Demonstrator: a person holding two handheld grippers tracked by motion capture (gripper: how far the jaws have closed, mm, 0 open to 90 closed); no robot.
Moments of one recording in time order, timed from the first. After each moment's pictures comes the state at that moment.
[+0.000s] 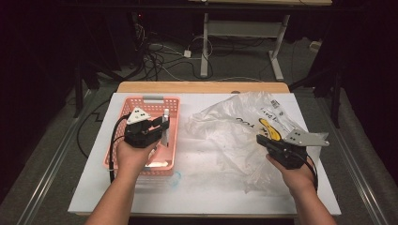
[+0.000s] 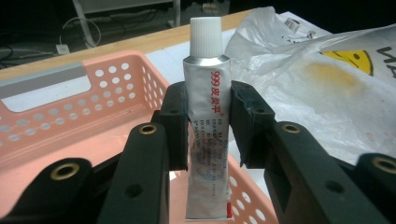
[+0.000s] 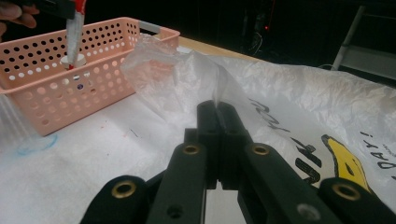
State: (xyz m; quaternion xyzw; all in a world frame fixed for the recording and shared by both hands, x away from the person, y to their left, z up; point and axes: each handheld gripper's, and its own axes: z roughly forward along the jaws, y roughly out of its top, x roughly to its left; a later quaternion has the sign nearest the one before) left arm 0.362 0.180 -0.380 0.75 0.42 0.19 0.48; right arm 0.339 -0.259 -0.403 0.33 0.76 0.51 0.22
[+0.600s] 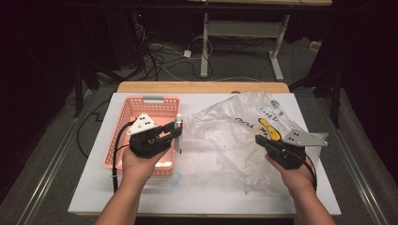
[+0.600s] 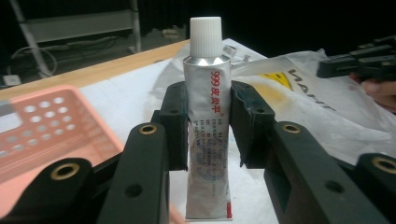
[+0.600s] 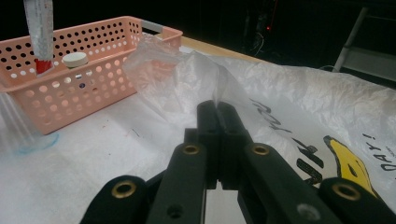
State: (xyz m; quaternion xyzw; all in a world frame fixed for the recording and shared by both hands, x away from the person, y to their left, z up) left arm 0.331 0.149 -0.363 0.75 0.36 0.15 0.53; right arm 0.338 -0.256 -0.403 0.33 0.76 0.51 0.22
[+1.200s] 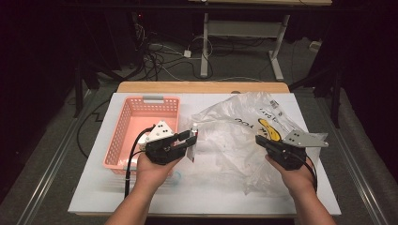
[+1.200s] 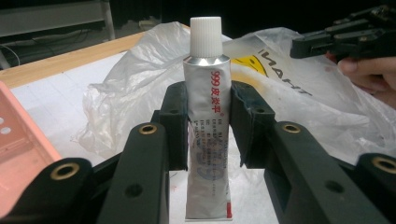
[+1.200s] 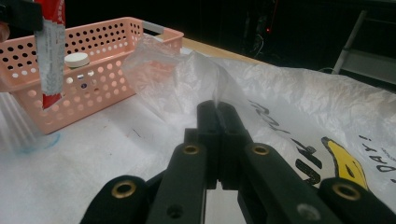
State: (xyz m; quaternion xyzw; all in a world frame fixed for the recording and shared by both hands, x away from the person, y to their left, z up) left arm 0.328 0.119 -0.382 0.77 0.33 0.12 0.53; right arm 0.336 -0.256 -0.401 0.33 0.76 0.51 0.23
